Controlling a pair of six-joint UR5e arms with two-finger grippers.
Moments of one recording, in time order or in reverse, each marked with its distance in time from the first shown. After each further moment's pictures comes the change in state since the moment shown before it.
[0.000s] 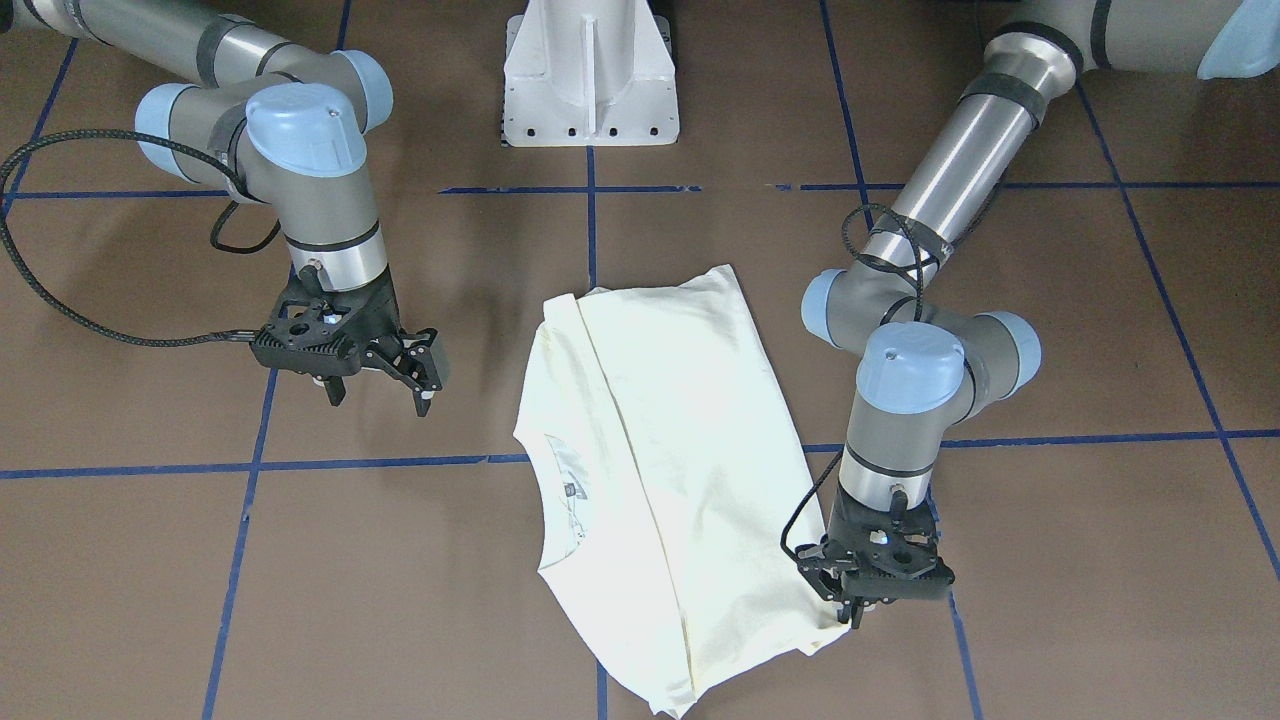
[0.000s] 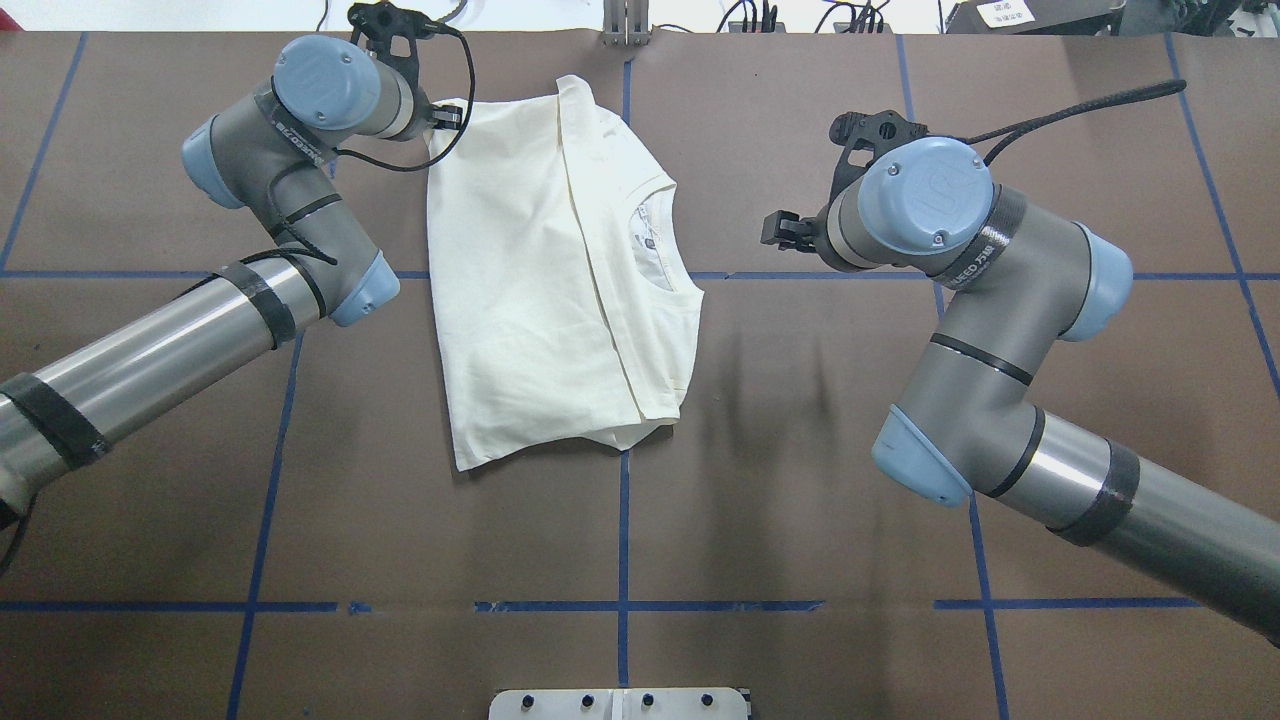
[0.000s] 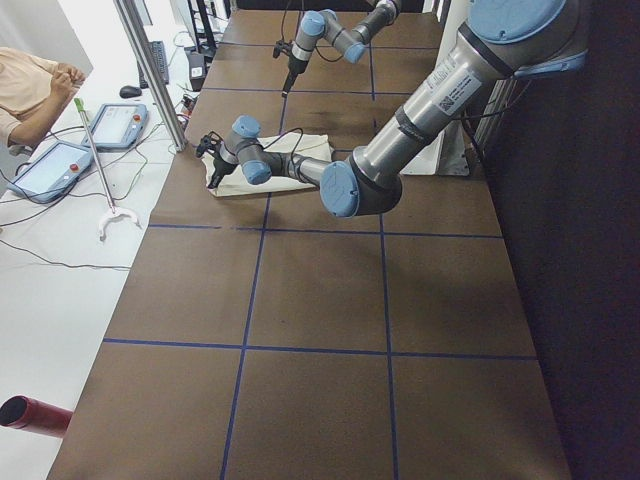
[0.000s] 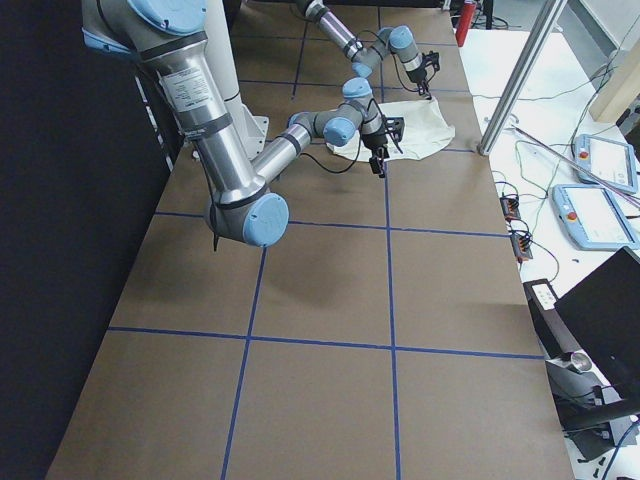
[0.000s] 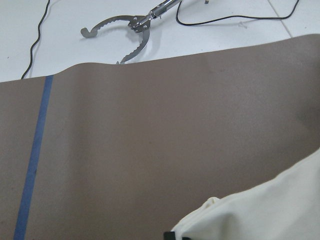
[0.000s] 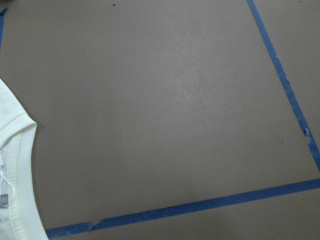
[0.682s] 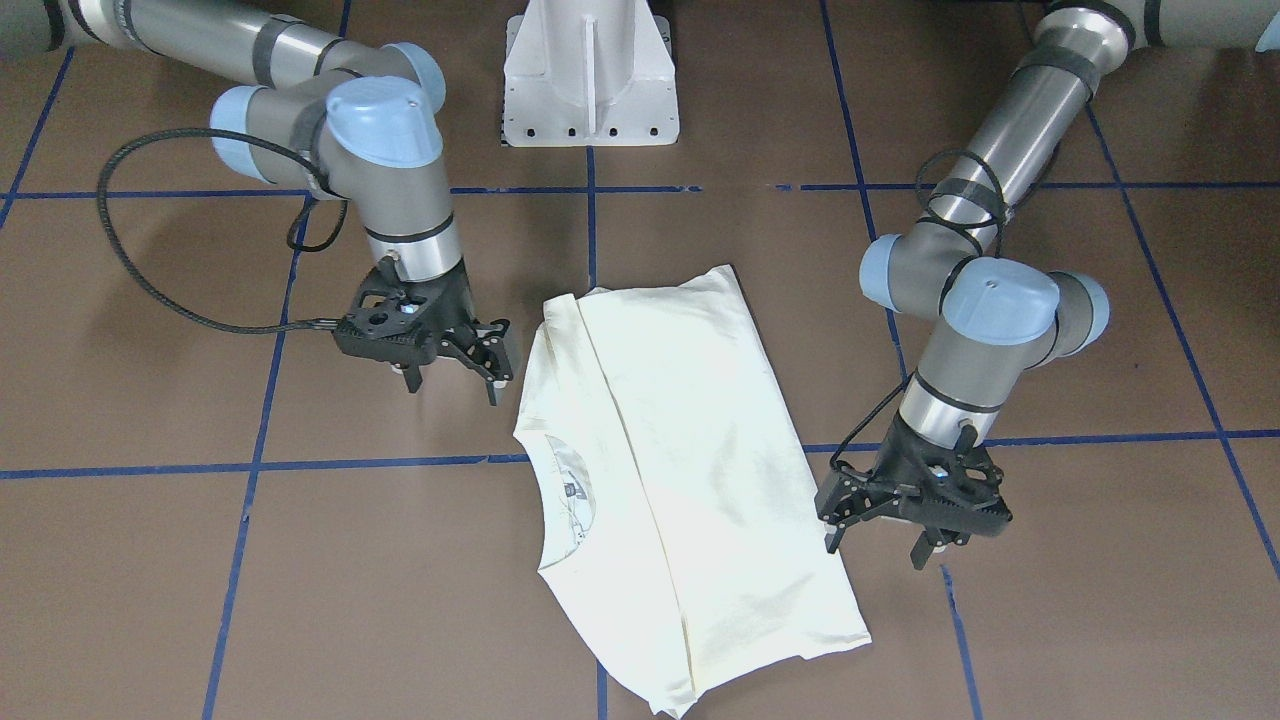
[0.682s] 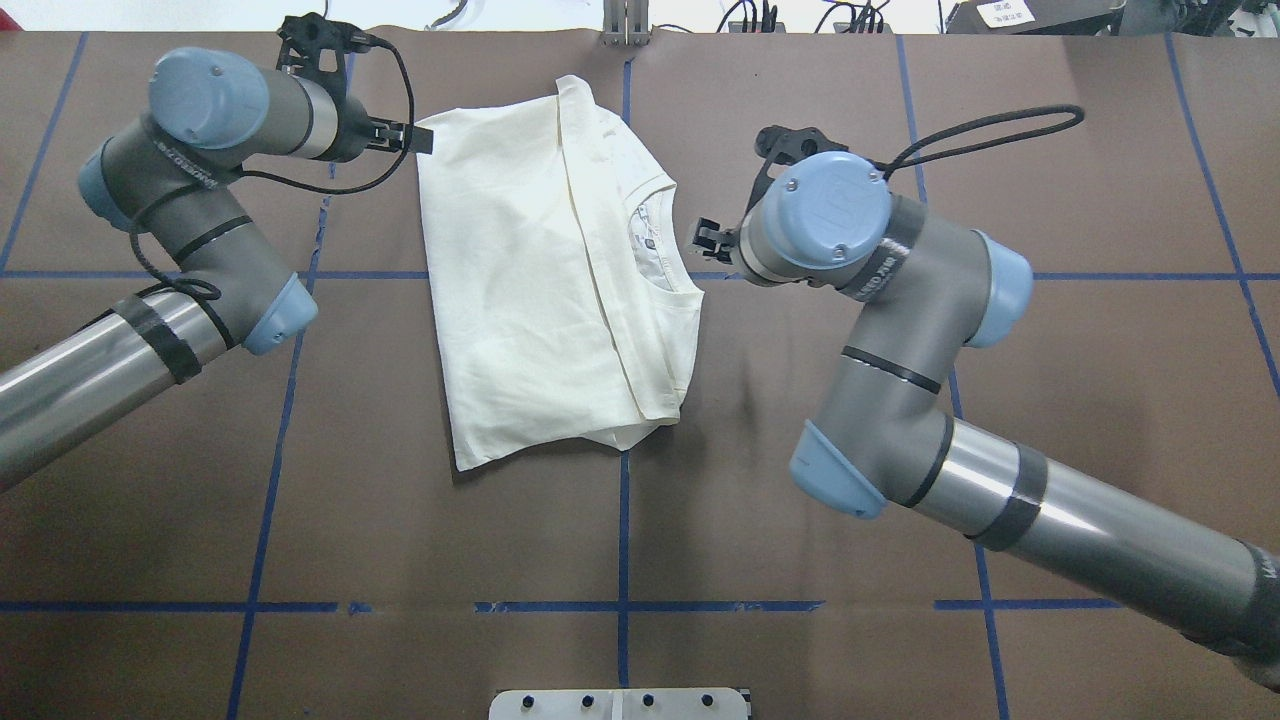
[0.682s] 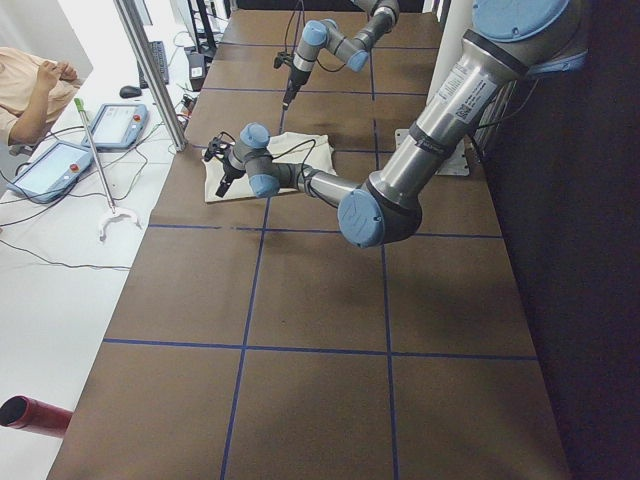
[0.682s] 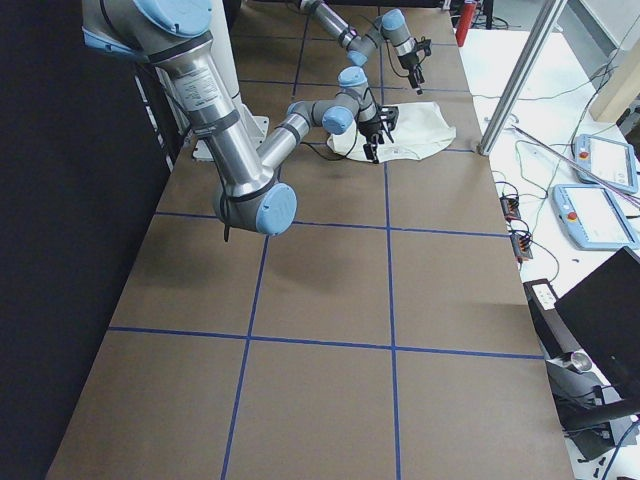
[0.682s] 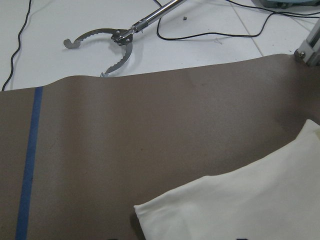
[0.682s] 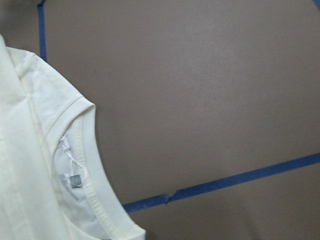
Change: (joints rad) left arm -0.032 0.222 -0.301 -0.049 -0.161 0.011; right arm -0.075 0.160 -0.118 0.000 -0.011 0.168
